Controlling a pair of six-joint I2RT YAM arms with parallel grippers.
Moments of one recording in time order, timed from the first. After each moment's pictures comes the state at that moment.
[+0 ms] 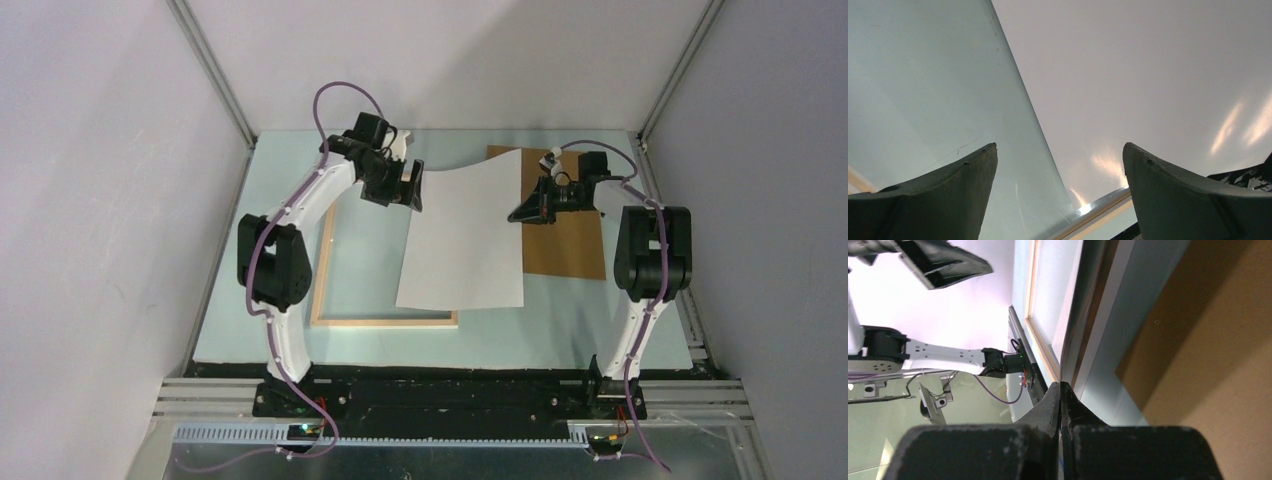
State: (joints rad) left arm -0.36 1.97 1.79 -0.88 0.31 -0.09; right arm -0.02 1.96 1.33 -0.45 -1.20 0.21
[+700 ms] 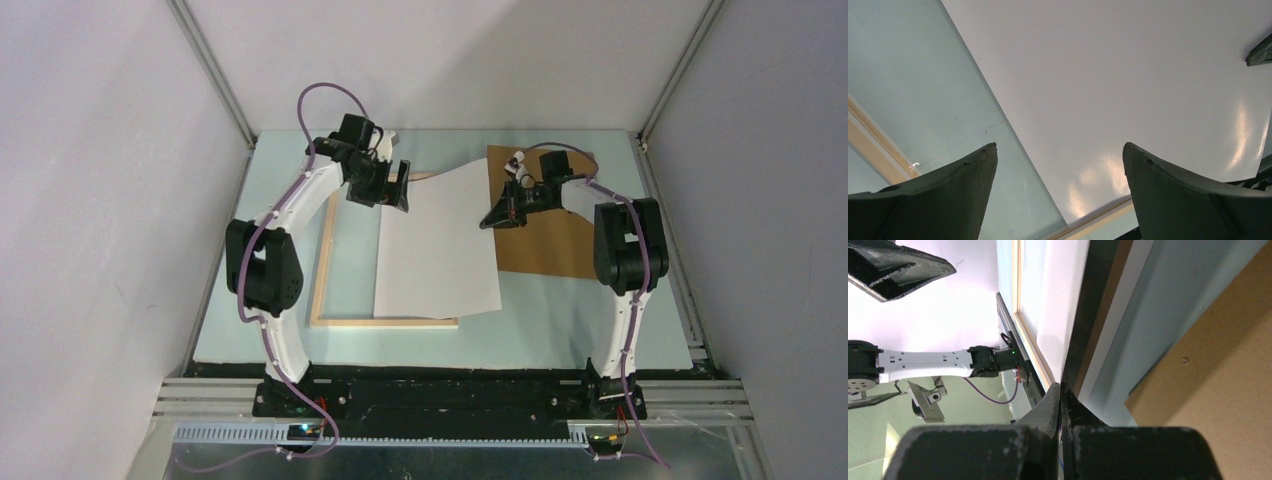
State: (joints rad) left arm -0.31 1.90 1.72 -0.88 0.26 -0.07; right arm 0.15 2.07 1.43 -0.42 -1.11 0.31
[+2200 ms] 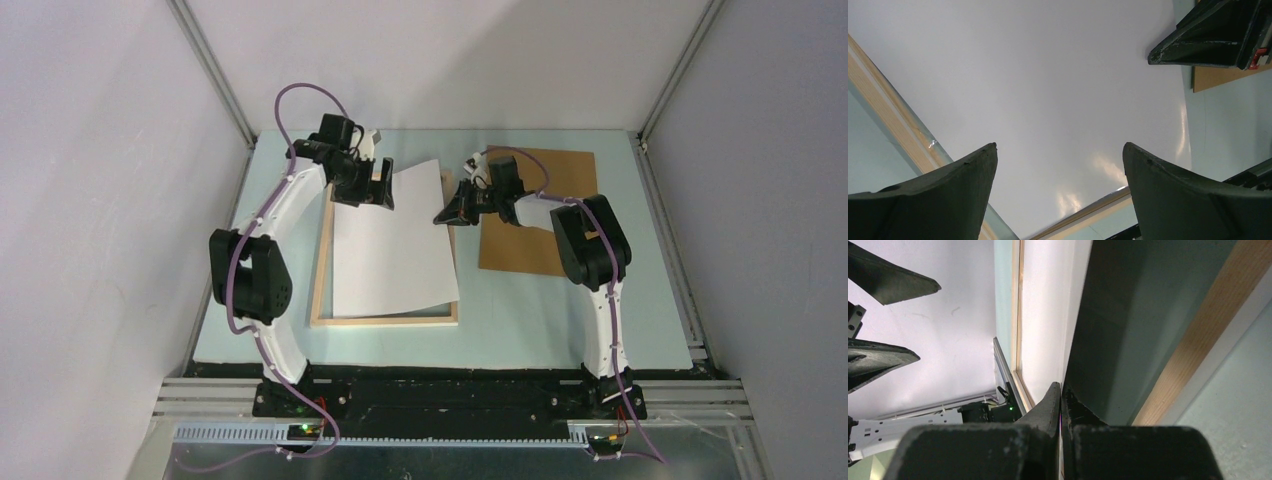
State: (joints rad) left arm -0.24 1.82 1.66 -0.88 0.27 -0.07; right arm 0.38 2.20 1.42 0.17 -0.87 0.78
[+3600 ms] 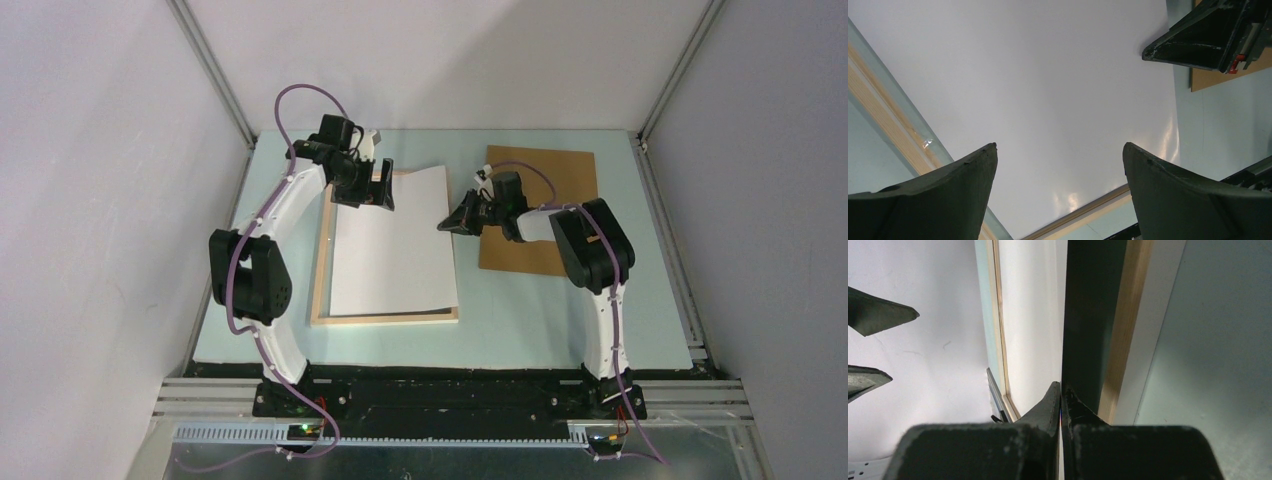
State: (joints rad) left arm -0.24 1.82 1.65 -0.88 0.27 -0.07; right arm 0.39 2.16 1.24 0.37 -0.71 0.90
